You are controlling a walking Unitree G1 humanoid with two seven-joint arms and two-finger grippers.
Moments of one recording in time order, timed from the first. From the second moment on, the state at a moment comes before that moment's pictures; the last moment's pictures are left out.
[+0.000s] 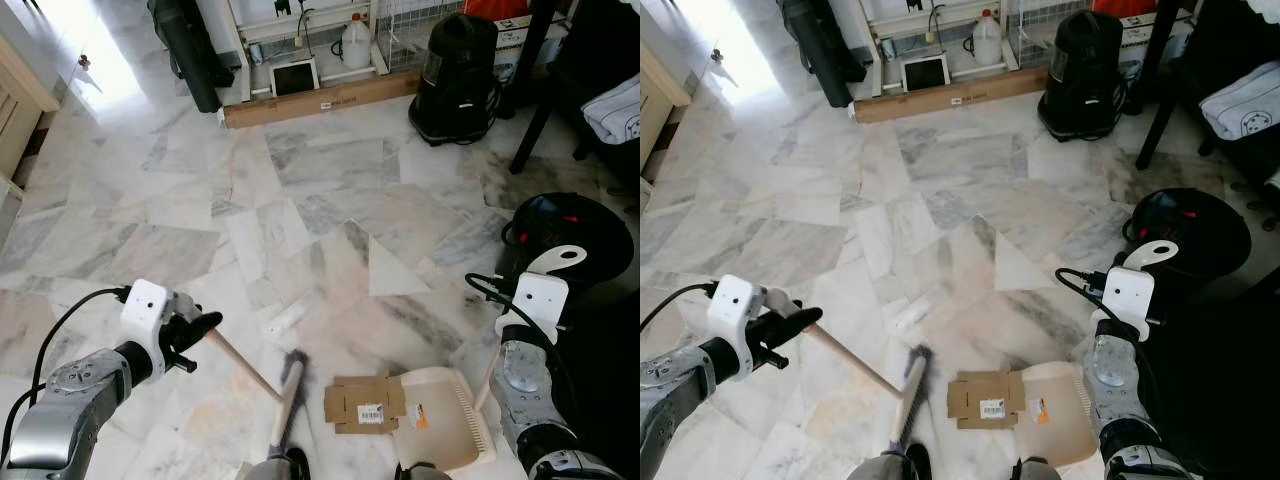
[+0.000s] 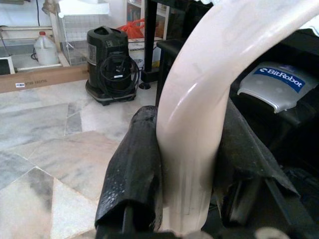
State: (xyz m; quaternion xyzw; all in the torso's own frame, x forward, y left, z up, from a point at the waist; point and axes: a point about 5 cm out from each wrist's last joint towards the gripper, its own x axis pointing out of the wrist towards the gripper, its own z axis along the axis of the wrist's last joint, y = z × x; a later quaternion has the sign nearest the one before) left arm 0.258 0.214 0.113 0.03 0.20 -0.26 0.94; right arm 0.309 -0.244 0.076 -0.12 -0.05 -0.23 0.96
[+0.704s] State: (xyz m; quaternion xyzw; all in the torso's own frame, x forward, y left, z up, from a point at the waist) left arm 0.269 0.202 0.099 -0.14 0.19 -0.20 0.95; right arm 0.303 -0.248 0.072 -0.12 -0.05 -0.24 0.96
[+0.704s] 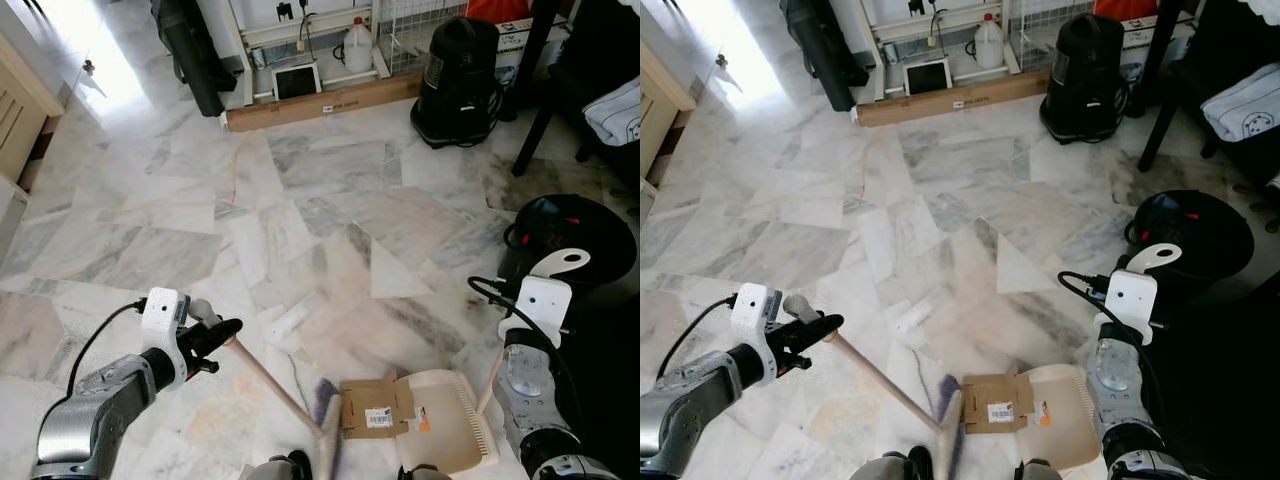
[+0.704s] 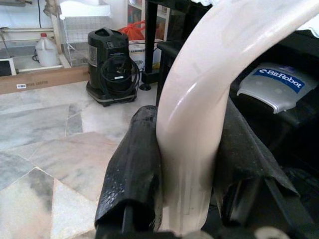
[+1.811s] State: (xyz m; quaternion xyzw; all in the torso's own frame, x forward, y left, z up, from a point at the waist) left arm 0.292 0.184 0.127 -0.33 0.11 -0.21 0.91; right arm 0.308 -0.243 0.074 -0.11 -0.05 -0.22 0.97
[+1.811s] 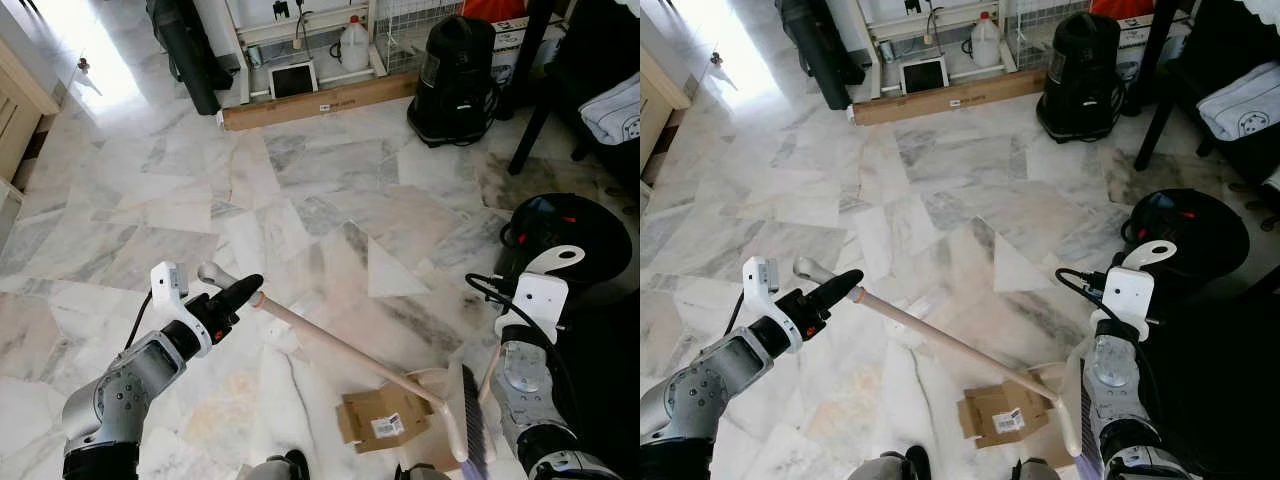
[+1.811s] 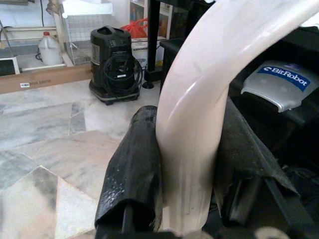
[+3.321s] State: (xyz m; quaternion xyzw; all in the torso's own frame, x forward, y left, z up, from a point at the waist) left arm 0.270 0.216 0.119 -0.01 0.05 -0.06 1.00; right arm 0.310 -0.240 0.069 -0.11 -0.03 -0.20 0.97
